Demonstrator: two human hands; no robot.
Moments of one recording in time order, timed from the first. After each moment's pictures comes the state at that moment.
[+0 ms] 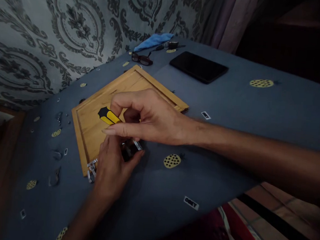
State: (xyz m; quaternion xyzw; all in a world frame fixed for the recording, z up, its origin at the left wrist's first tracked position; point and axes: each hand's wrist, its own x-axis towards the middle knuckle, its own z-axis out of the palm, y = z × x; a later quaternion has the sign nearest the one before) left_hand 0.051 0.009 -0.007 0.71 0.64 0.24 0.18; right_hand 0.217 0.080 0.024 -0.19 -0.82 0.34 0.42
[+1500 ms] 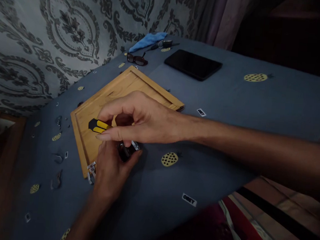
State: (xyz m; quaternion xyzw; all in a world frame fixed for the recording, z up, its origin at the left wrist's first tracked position) left_hand 0.051 0.008 -0.006 0.71 0.65 0.22 0.14; right_hand 0.221 0.075 0.038 -0.12 -0.73 0.55 0.38
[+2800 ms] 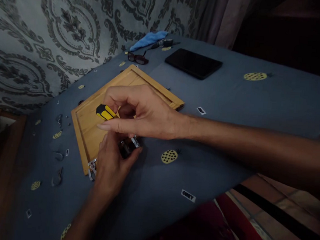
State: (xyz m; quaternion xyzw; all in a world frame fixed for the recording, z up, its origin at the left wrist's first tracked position) left_hand 0.053 0.009 -0.005 0.71 0.63 0.24 0.19; right_hand 0.214 0.079 0.029 -0.17 -0.78 0.37 0.47
